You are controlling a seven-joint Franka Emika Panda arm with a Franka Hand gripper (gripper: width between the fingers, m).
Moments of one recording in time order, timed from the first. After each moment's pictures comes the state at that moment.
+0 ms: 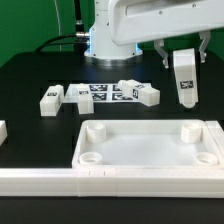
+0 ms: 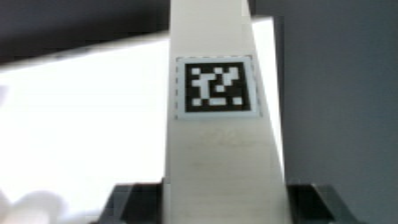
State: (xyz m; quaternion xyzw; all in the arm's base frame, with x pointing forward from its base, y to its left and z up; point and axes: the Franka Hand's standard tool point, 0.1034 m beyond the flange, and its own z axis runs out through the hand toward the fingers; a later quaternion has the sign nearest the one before) arm 0.575 0.079 0.145 -0.99 0.11 -0.06 0.09
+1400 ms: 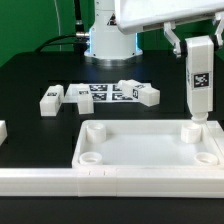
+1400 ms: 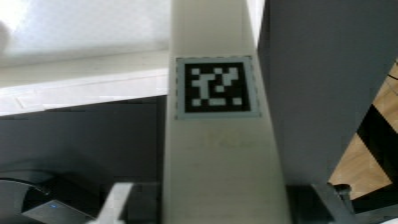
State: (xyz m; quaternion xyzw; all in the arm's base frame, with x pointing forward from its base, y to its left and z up) arm 0.625 0.083 0.170 -0.96 0.01 -0.26 0.06
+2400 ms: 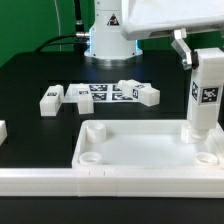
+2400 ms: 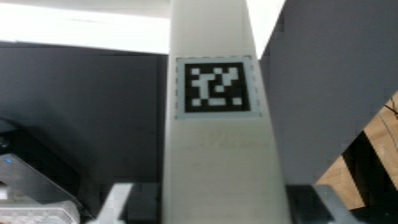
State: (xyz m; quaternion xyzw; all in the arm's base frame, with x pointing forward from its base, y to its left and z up) arm 0.660 0.087 0.161 -0.96 -0.04 -0.27 0.04
